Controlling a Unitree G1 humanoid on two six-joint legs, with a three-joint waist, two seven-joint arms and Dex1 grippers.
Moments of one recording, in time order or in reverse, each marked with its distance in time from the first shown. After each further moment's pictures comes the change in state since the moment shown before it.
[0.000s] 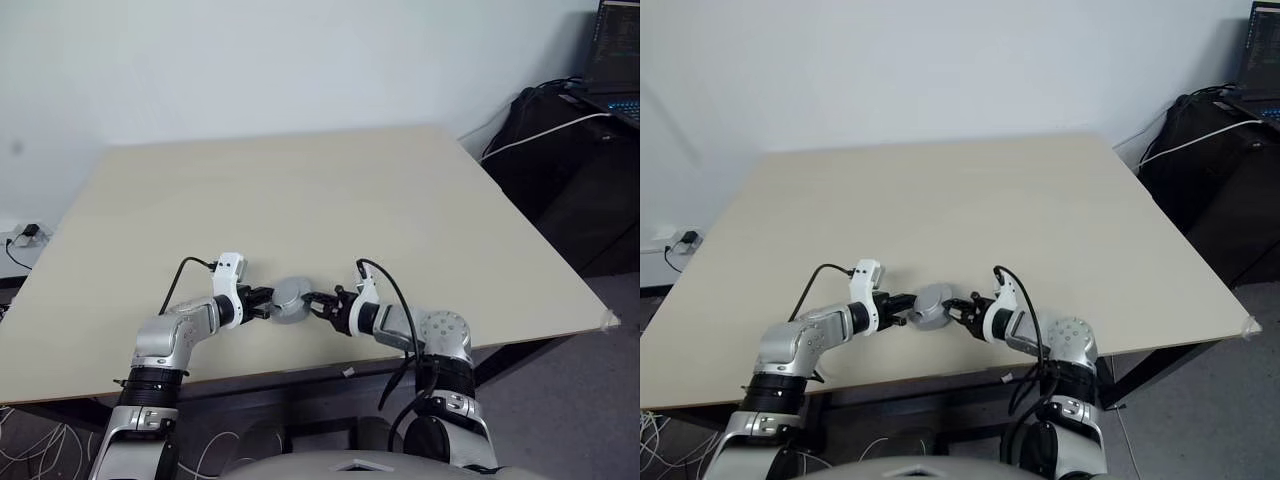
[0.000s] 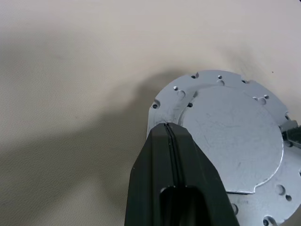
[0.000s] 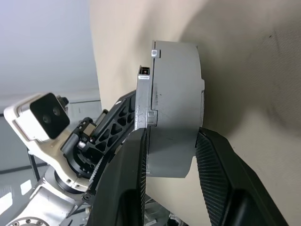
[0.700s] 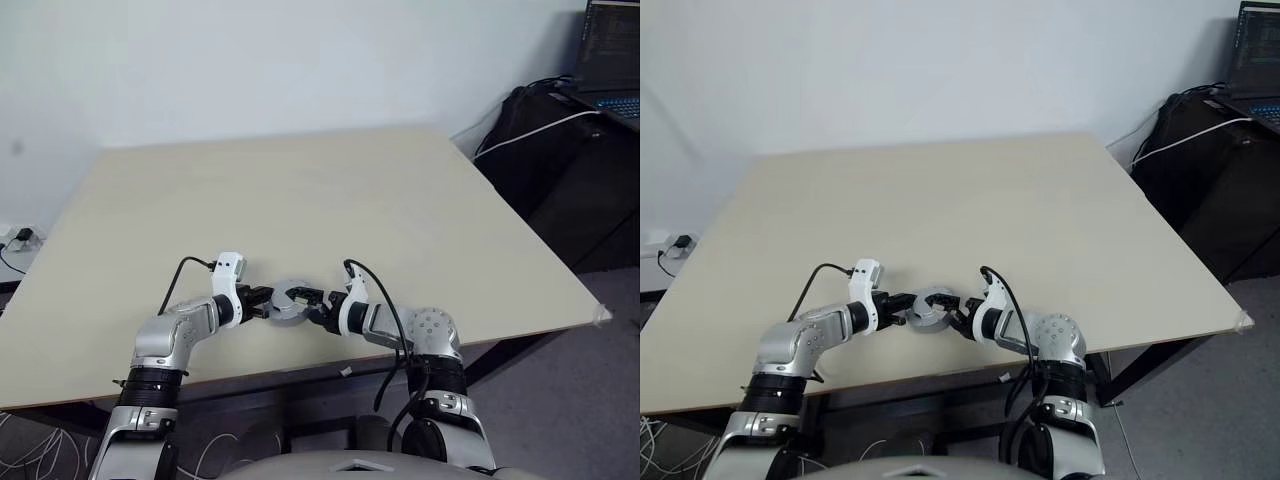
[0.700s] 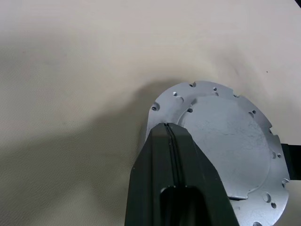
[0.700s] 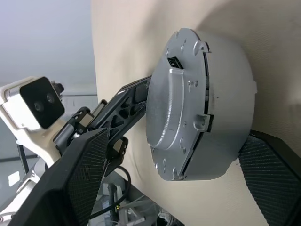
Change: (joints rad) left arm 0.001 0.001 0.003 0.000 0.001 -0.006 -0.003; right arm -0.004 0.003 0.097 0.022 -0.037 -0.070 0.053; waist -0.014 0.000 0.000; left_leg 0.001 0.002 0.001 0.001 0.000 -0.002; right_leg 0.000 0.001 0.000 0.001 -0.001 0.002
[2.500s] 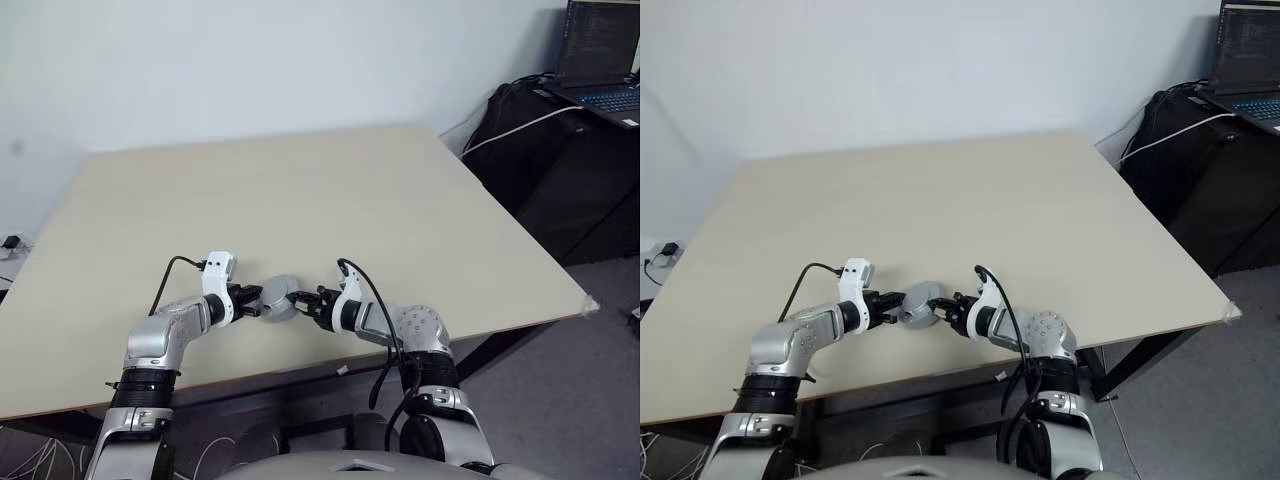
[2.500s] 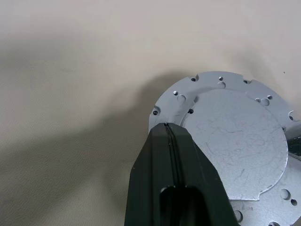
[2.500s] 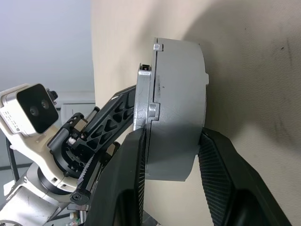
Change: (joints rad) left arm 0.005 0.000 0.036 0.000 0.040 -0.002 0.007; right arm -0.026 0.003 0.050 0.071 -0.056 -0.087 0.063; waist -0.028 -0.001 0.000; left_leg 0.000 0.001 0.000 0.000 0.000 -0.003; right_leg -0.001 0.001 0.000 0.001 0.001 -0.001
